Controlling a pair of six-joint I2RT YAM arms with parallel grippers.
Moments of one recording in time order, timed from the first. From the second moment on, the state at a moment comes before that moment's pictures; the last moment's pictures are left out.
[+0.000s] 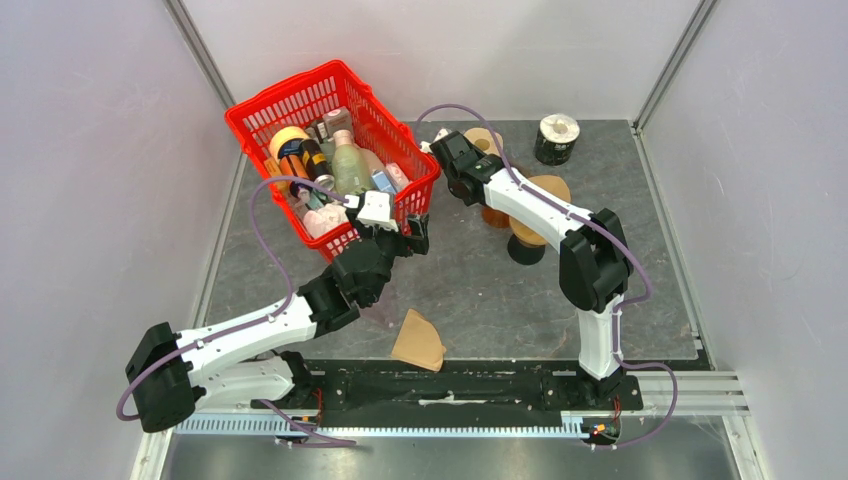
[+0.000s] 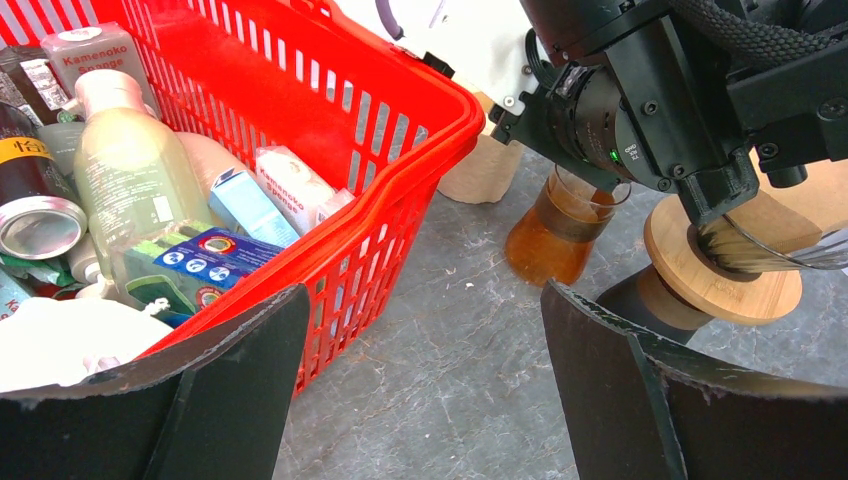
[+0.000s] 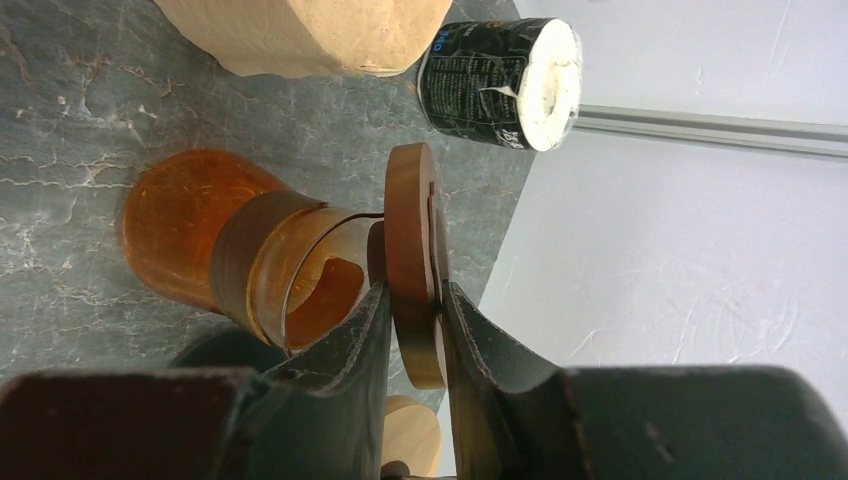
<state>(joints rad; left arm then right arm) -0.97 1.06 0.68 0.36 -0.70 -0.17 0.65 2.00 1.73 -0.61 0.81 -0.52</state>
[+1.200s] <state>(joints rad) -0.97 1.06 0.68 0.36 -0.70 -0.17 0.69 1.97 1.75 -0.78 0.63 -0.44</state>
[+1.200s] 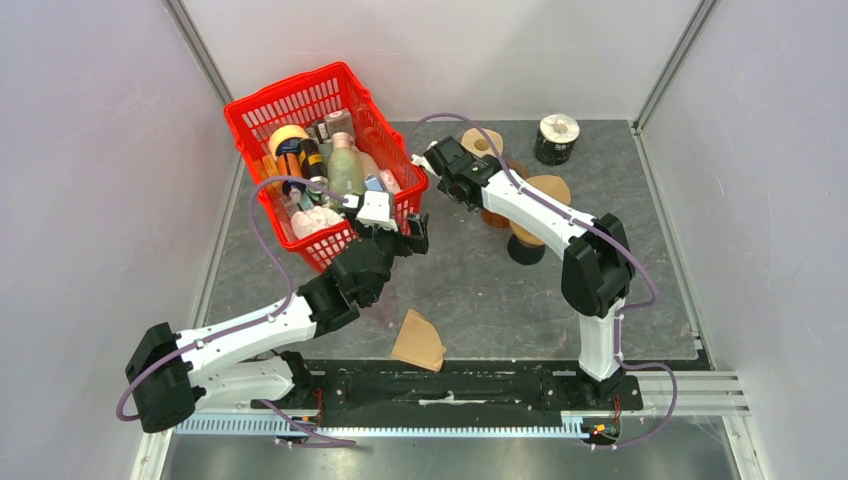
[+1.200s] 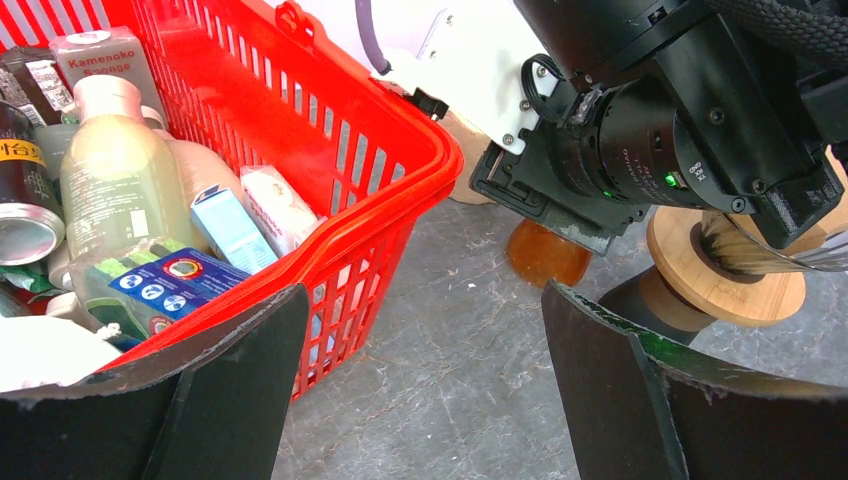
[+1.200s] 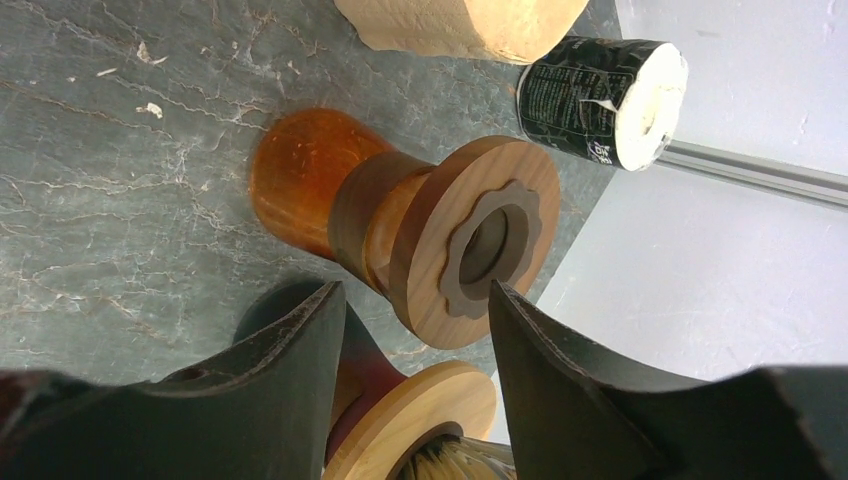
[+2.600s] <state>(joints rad) -0.96 0.99 0.69 0.19 -0.62 -0.23 0.81 1.22 1.18 -0.53 -0.07 0.19</state>
